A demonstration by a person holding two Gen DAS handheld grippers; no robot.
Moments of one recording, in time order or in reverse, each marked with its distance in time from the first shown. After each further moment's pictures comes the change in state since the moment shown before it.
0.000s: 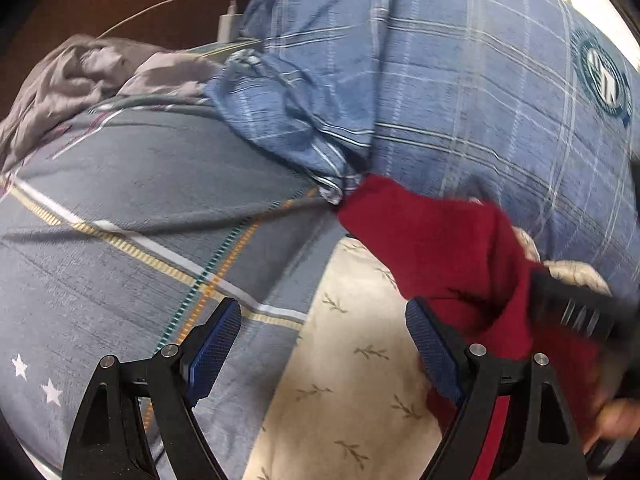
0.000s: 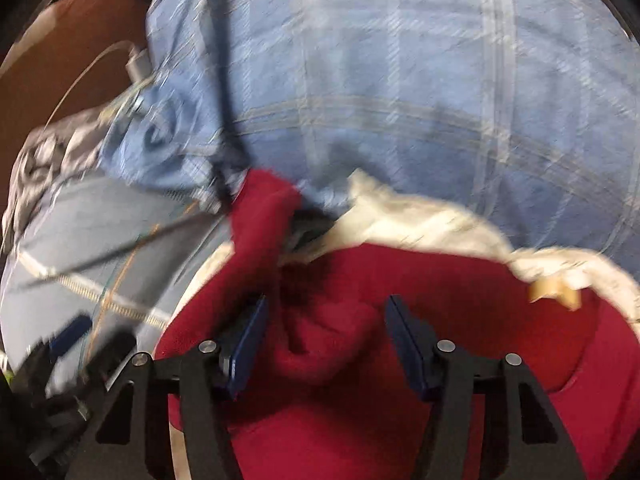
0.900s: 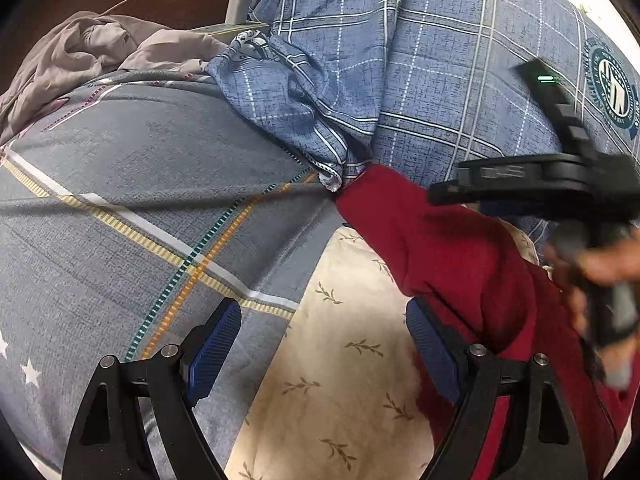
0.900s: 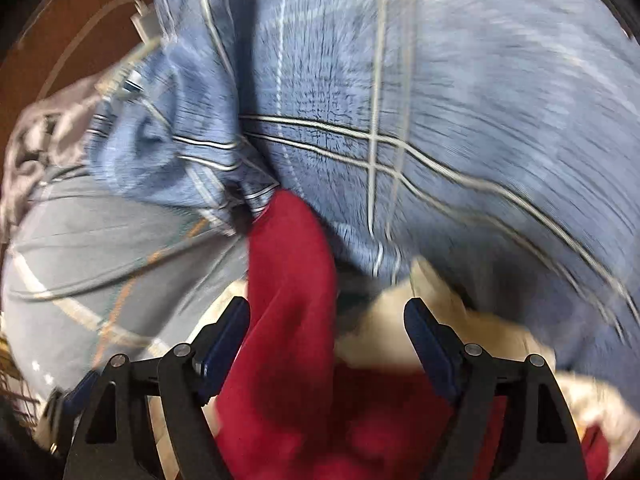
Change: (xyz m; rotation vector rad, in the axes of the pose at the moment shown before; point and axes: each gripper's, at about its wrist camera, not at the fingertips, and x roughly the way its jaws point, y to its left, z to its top) left arm 0.007 0.001 -0.004 -0.040 0.037 -0.018; right arm 0.084 0.022 0.100 -0.166 0.193 0.073
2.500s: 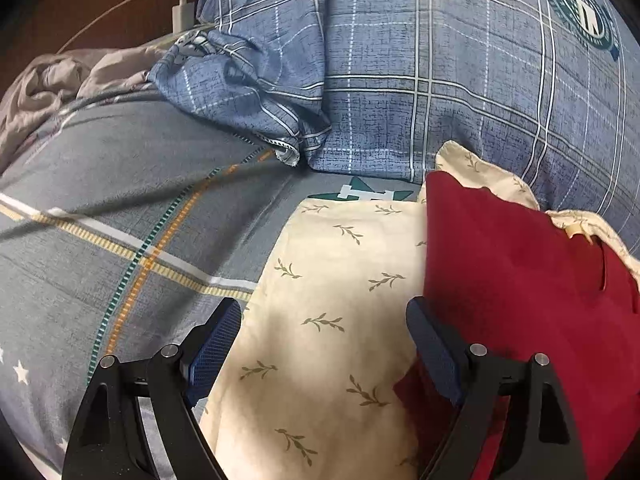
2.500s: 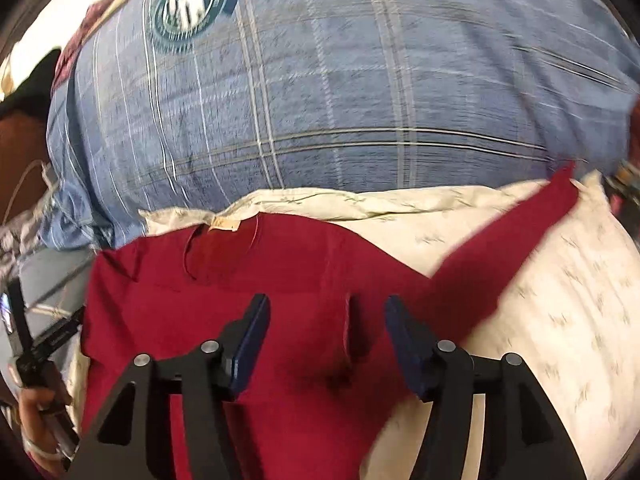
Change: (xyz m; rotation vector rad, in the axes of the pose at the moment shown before) left arm 0.016 -0.047 -0.018 0.179 0.041 0.054; right arm -0.211 -0.174 -0.280 0.513 -0.302 -0.323
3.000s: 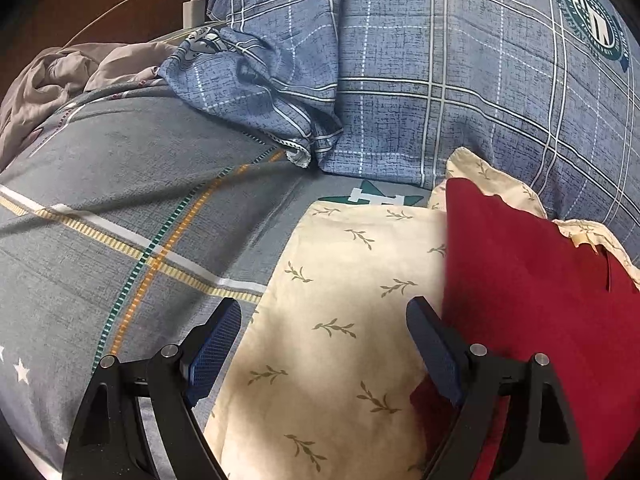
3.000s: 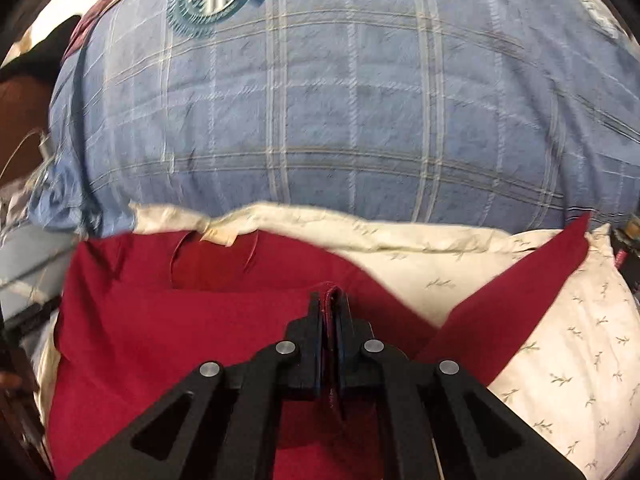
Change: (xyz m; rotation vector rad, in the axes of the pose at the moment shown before) left arm 0.004 0.005 0.001 -0.032 -0.001 0.005; right arm 0.010 0.010 0.004 -0.110 -0.075 -0.071
